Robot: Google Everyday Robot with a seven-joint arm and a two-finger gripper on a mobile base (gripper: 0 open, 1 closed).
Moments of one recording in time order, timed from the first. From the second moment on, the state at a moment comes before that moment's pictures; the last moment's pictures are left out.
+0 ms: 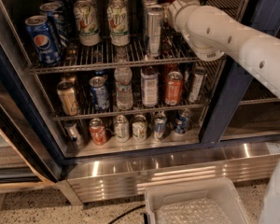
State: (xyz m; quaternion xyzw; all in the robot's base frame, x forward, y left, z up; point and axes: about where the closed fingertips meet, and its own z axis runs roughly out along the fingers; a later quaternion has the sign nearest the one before) arm 0.836 -0.118 0.987 -0.20 0.68 -0.04 0.70
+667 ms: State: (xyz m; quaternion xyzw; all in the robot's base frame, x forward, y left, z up) arm 0.860 -0.126 0.983 -0.19 0.68 -0.06 0.70
